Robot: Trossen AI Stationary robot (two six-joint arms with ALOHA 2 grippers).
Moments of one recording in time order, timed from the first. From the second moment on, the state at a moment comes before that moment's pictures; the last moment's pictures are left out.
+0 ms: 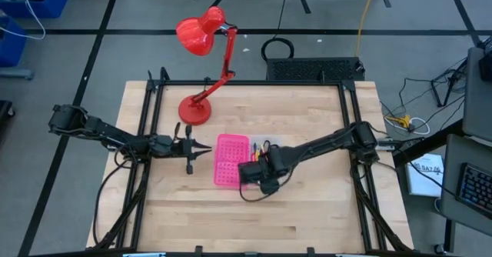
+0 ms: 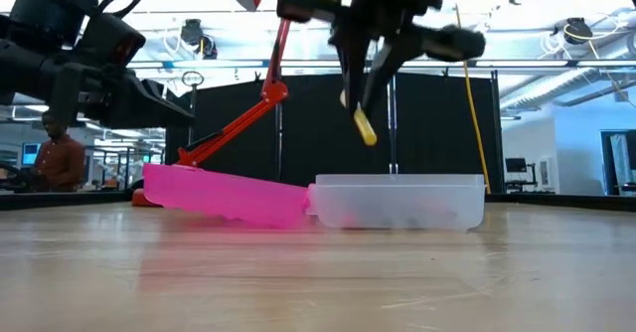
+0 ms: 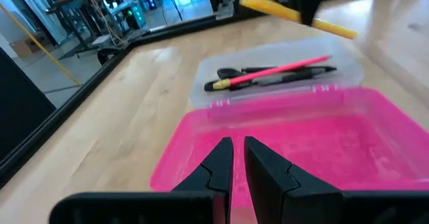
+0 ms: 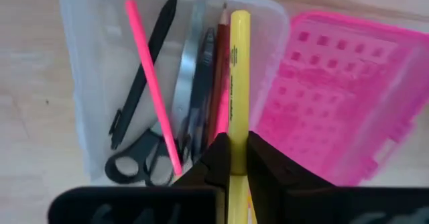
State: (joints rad) left arm -0.14 1.05 0.06 0.75 -0.24 0.18; right arm 0.27 2.03 1.74 -1.09 0.25 -1.45
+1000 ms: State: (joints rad) left arm -0.14 1.04 0.06 0.71 -0.24 0.21; right arm 0.06 2.02 1.43 -0.78 -0.01 -1.57
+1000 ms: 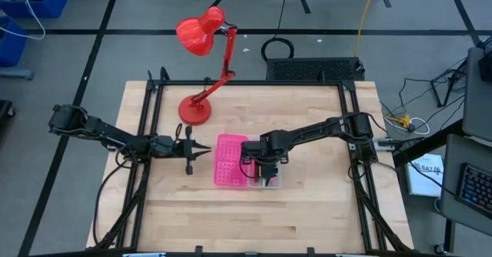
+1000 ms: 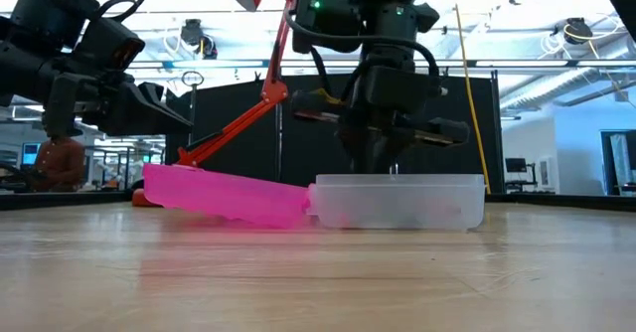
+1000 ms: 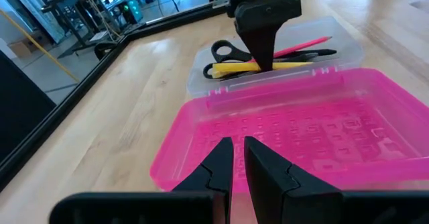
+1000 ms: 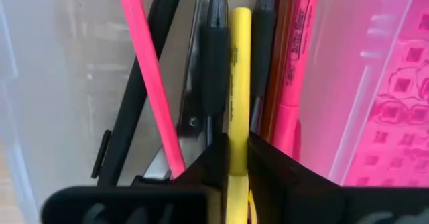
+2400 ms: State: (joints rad) left arm -0.14 1.04 0.06 0.71 -0.24 0.12; right arm 0.13 1.68 1.15 -0.67 0.58 -0.59
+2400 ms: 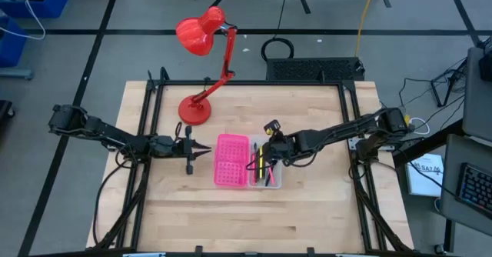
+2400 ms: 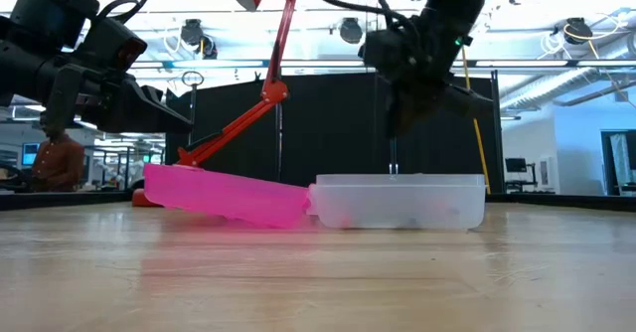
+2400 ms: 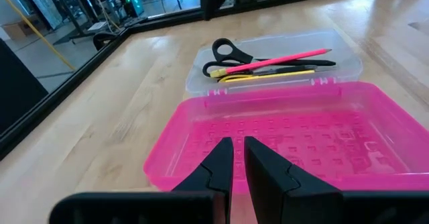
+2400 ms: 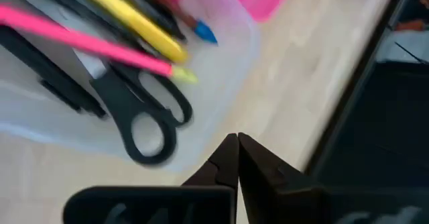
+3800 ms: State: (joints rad) left arm -0.14 1.04 0.06 0.71 -0.24 0.10; right arm 0.15 1.70 1.07 -0.60 0.37 -0.54
